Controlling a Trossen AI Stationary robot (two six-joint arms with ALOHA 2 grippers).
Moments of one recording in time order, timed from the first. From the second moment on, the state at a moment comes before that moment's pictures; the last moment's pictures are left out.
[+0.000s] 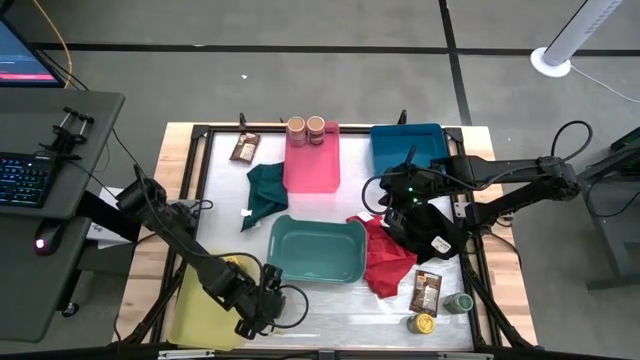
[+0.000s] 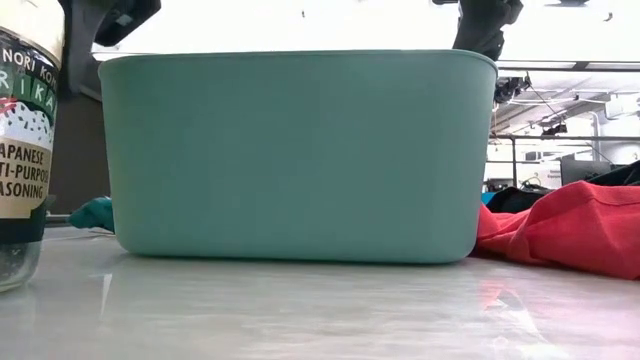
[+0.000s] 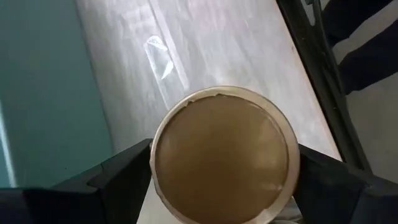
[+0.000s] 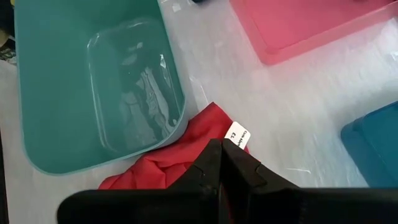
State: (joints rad) left arm -0.72 1.75 1.26 -0.68 -0.15 -0.32; right arm 0.04 1.23 1.20 -0.93 0.10 0.38
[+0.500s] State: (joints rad) left arm -0.60 1.62 1.32 -0.80 0.02 -0.36; right arm 0.04 1.23 1.20 -0.94 0.10 0.34
